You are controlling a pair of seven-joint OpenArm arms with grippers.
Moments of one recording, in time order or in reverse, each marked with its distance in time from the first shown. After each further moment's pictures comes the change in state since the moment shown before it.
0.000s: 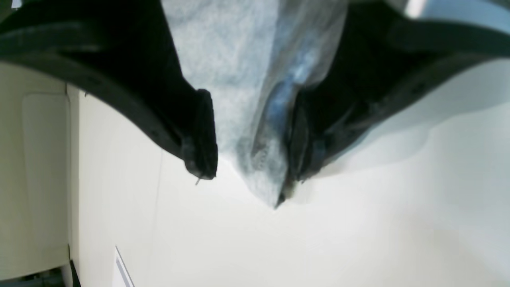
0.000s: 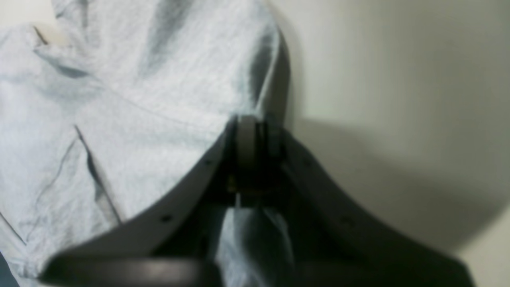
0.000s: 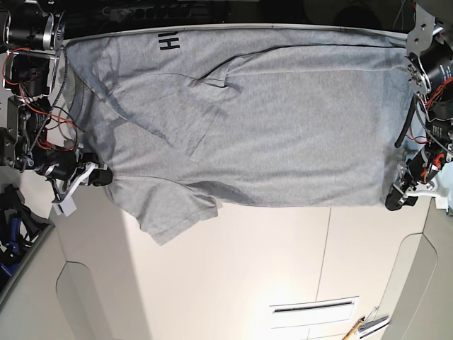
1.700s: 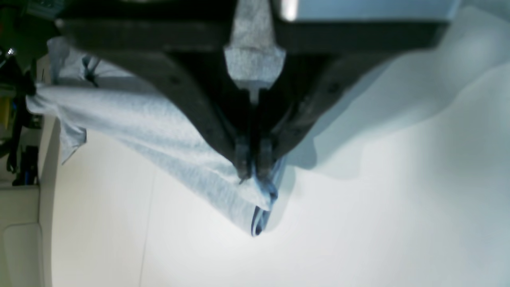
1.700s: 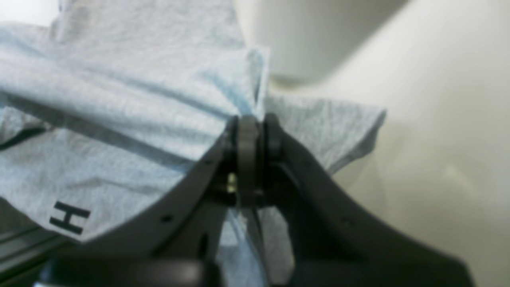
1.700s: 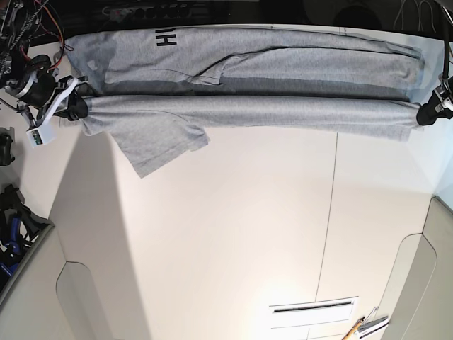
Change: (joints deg) left arm 38.8 -5.0 -17.2 38.8 -26.6 -3.4 30.4; right arm -34.4 -3.1 16.5 49.1 1.4 -1.6 -11.8
